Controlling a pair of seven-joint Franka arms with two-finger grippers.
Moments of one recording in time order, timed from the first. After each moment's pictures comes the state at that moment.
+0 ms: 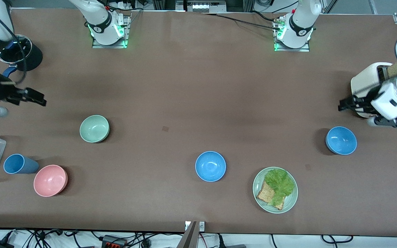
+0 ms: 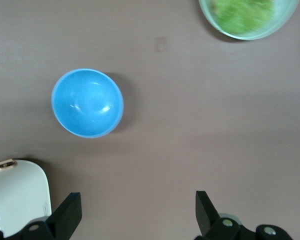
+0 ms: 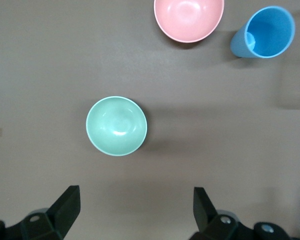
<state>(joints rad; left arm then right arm) 0.12 0.18 0.01 -1.77 -0.05 1.83 0.11 -0.02 0.14 -0.04 -1.73 0.01 1.80 -0.04</state>
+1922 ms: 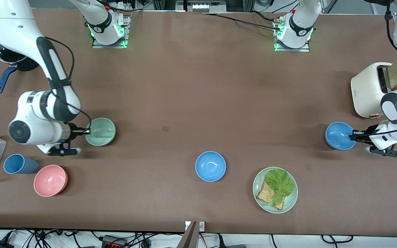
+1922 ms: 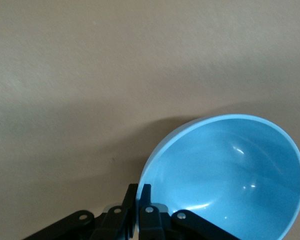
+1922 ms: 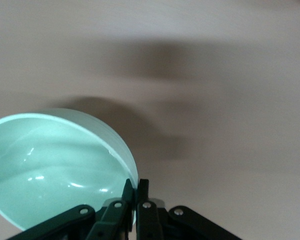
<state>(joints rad) 0.34 0.60 0.00 -1.75 -0.06 2.19 0.54 0.00 0.58 0.08 -1.67 0.01 1.99 -0.02</state>
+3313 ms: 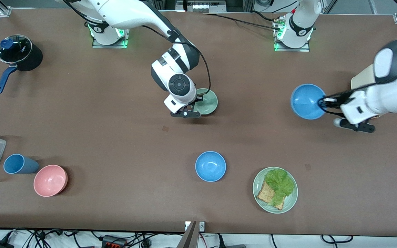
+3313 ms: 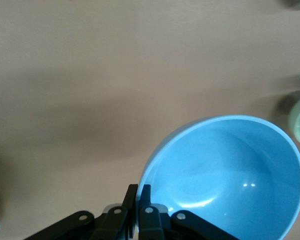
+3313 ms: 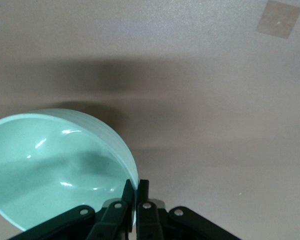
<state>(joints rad) 0.33 0.21 -0.43 -1.74 -0.09 1.63 0.00 0.65 0.68 0.14 -1.58 0.14 2.08 0.74</state>
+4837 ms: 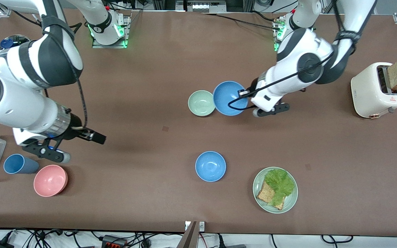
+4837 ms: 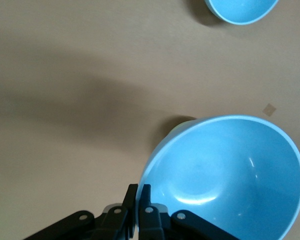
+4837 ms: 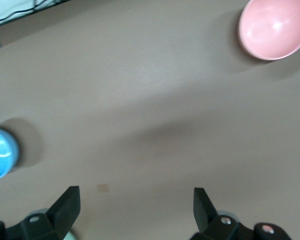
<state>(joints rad) 0.19 0.32 -0.74 -1.83 -0.19 2.01 -0.74 0.19 0.55 0.04 -1.09 0.00 1.62 0.53</state>
